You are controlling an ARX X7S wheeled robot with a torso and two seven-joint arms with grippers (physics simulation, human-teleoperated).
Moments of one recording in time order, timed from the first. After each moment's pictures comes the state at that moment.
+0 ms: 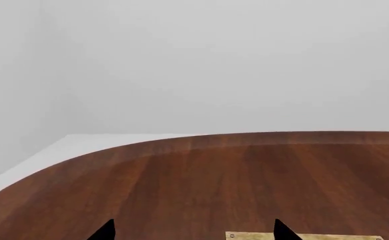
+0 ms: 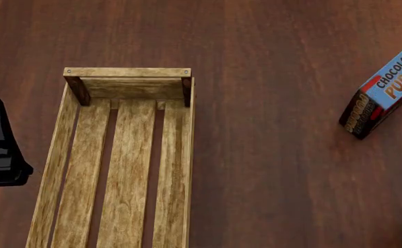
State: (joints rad) left arm -0.30 -0.38 0.09 0.44 -0.34 -0.26 -0.31; right arm 1.12 1.40 -0.68 -0.69 2.20 0.96 1.43
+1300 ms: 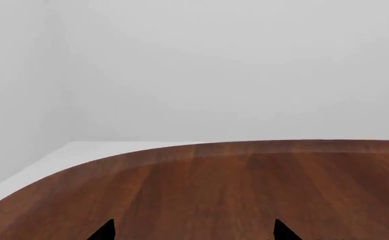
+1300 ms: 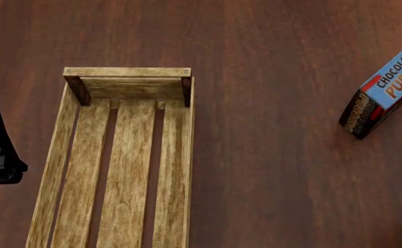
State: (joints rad) left arm -0.30 -0.39 0.09 0.42 -0.35 -0.21 -0.32; right arm 1.06 1.26 -0.77 -0.28 1.90 1.06 1.11
